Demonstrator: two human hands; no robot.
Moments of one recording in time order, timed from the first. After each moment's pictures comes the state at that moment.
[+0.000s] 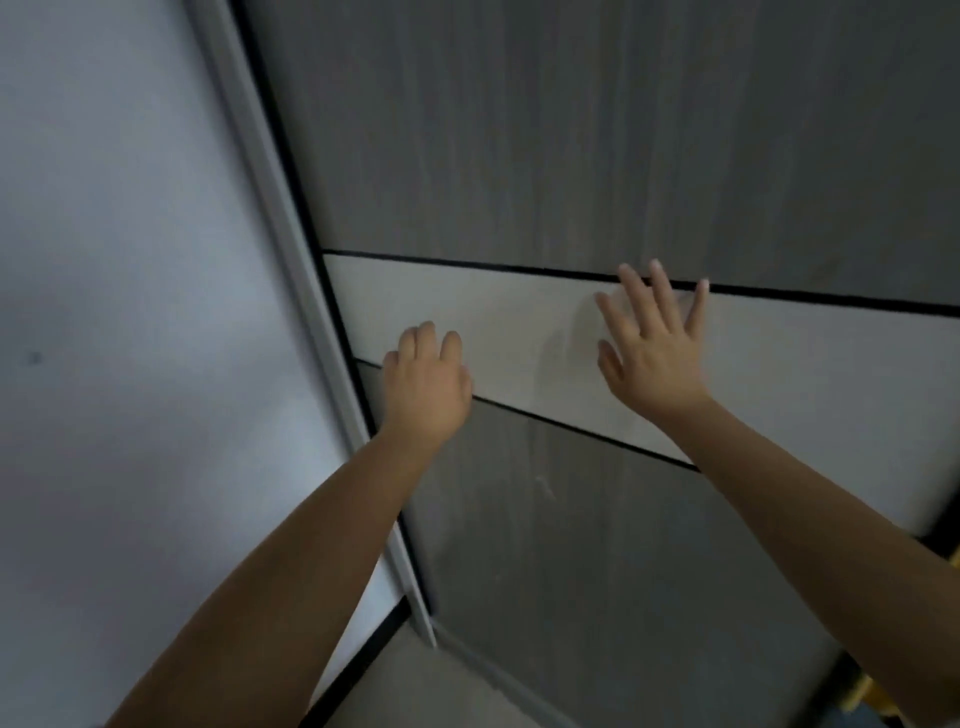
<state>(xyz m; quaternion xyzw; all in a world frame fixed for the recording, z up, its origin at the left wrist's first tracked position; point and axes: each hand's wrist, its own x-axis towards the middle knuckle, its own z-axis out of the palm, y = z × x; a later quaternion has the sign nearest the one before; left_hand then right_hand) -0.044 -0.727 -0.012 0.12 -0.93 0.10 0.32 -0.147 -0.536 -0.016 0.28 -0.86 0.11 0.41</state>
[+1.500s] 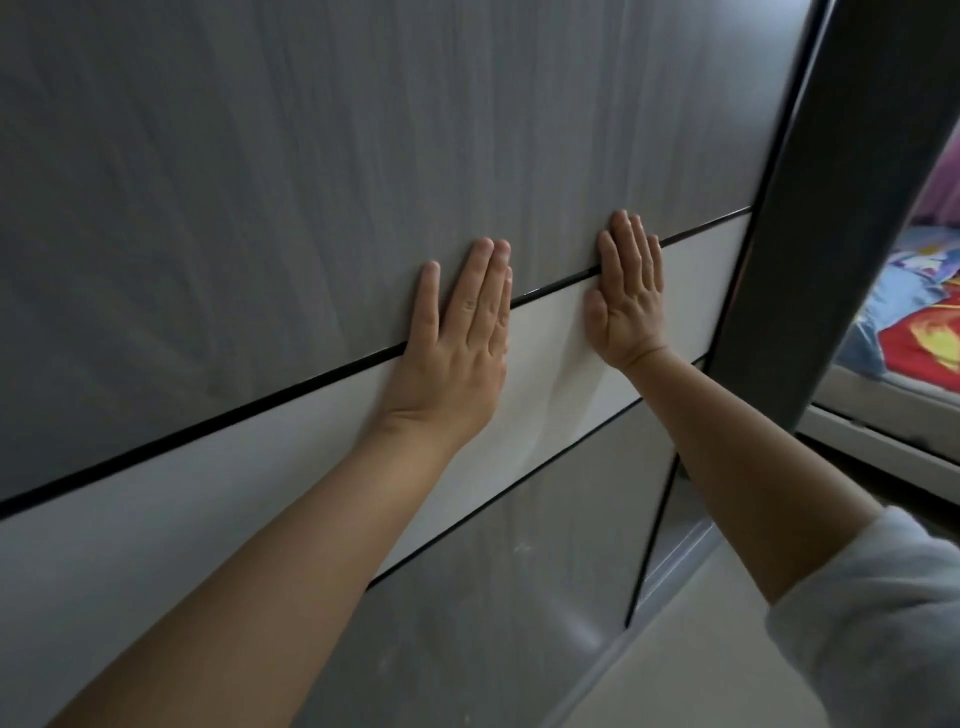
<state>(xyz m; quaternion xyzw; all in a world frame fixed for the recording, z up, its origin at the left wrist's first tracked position) -0.242 -0.718 -0.002 -0.39 -0.68 0.10 0.61 -0.187 -0.510 -0.026 -0.09 -0.80 -0.09 0.59</state>
